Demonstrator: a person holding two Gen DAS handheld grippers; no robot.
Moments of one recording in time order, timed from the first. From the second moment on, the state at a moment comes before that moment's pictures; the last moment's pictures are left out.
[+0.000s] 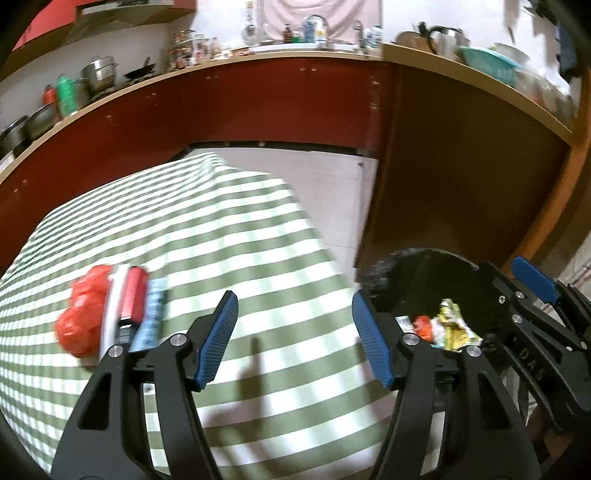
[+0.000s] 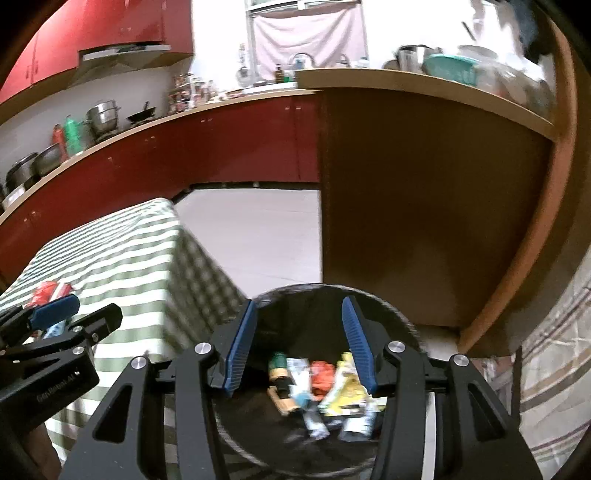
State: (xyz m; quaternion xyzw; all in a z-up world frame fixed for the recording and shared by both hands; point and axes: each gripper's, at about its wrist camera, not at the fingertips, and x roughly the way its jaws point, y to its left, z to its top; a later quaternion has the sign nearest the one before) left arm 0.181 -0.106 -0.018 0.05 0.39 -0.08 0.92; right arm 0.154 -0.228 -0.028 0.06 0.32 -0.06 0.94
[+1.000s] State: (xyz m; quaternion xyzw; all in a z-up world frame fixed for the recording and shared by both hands) left arm 0.199 0.074 -0.032 -0.02 0.41 0.02 0.91; right arm 0.183 -0.080 -0.016 0.01 0.34 0.06 0.94
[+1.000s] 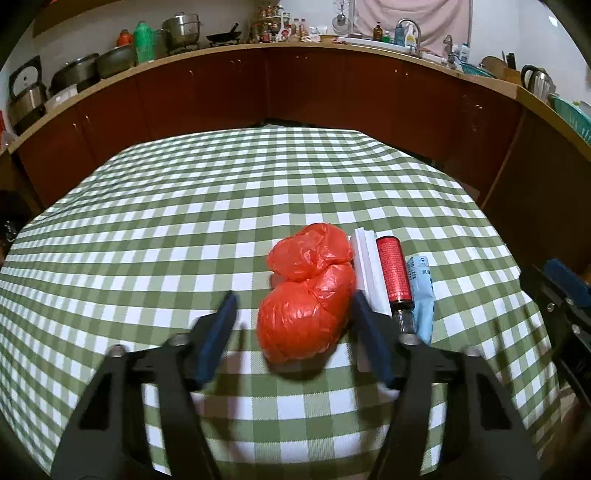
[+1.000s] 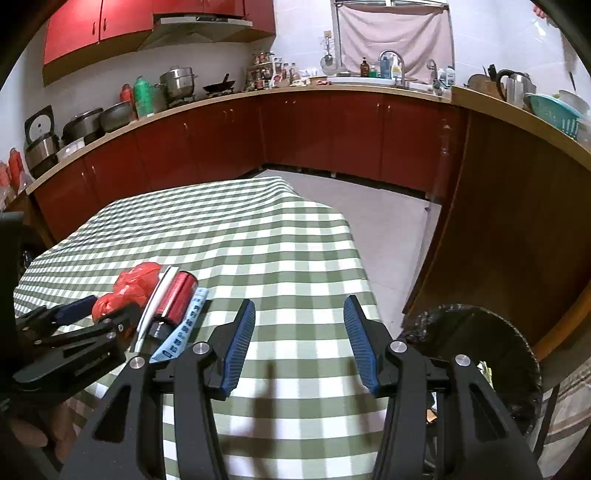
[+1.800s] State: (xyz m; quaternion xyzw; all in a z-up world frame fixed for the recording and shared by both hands) left arm 0.171 0.161 -0.030 -0.03 0.40 0.07 0.91; right arm 0.197 0.004 -0.033 -0.04 0.38 0.10 0.92
